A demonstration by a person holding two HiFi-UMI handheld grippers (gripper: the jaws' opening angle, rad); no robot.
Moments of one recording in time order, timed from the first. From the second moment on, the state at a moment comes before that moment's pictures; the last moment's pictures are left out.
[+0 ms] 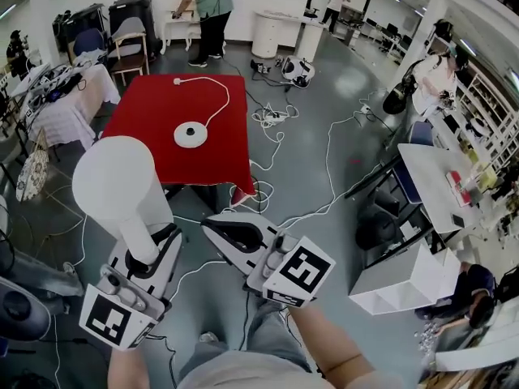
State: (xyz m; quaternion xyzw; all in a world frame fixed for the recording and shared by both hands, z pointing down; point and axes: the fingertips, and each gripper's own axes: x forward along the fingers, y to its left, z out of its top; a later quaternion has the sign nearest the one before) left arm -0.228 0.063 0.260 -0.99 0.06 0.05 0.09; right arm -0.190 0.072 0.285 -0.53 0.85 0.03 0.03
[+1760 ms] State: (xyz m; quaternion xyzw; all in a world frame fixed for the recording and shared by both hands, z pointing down) left arm 0.004 -0.097 0.290 -0.97 0.22 0.05 0.08; right arm 0.047 -0.122 0.279 -0.37 0.93 0.04 0.03
